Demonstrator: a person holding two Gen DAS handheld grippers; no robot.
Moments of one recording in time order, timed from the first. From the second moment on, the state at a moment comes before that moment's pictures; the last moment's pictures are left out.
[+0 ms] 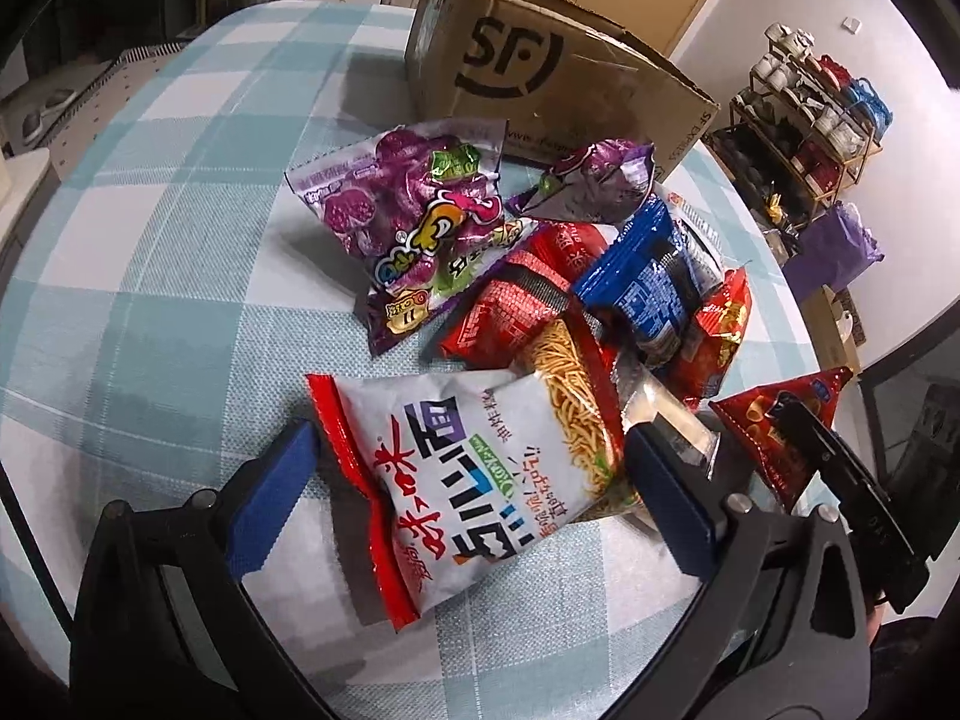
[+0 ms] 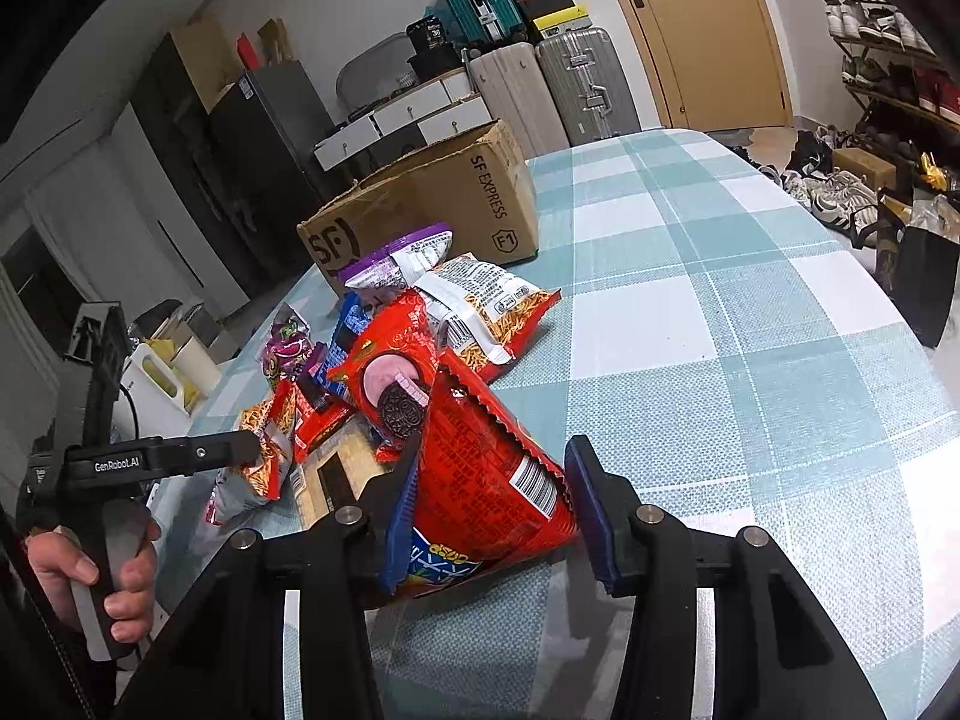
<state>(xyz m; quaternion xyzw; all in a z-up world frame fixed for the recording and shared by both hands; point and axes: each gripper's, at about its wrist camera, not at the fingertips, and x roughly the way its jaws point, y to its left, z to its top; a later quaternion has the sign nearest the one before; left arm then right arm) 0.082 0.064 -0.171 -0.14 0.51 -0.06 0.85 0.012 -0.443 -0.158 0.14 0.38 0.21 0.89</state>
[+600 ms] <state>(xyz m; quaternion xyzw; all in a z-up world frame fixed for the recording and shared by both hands) 0.082 0.064 -0.176 -0.14 0.49 -0.12 0.85 0.007 -0.449 -0.142 0.15 0.36 0.20 0.90</state>
